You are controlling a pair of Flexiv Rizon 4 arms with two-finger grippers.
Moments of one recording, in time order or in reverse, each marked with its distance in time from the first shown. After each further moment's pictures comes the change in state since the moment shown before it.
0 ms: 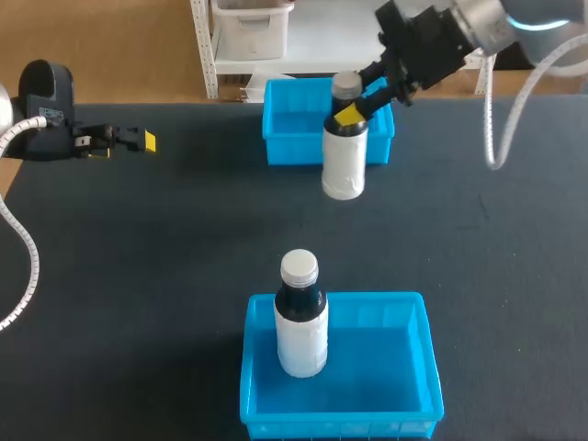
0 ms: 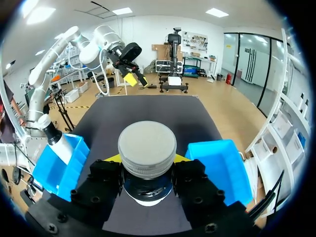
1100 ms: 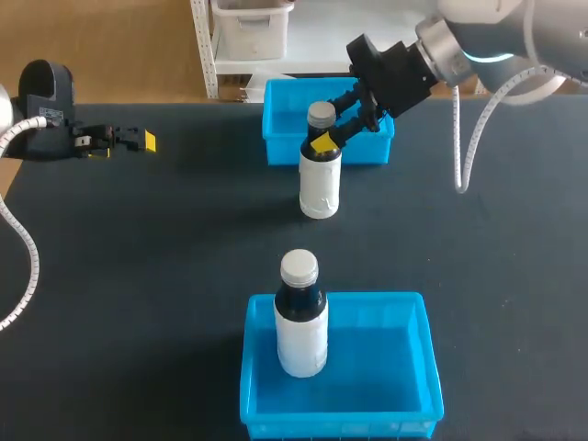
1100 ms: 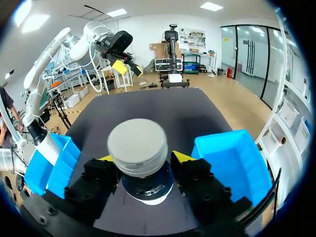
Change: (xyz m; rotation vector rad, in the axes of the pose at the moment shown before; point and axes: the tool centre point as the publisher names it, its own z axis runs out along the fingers) left arm 0.000 0.000 0.000 0.000 0.000 0.000; right arm 0.025 -0.017 0.067 -0.039 -0.010 0.068
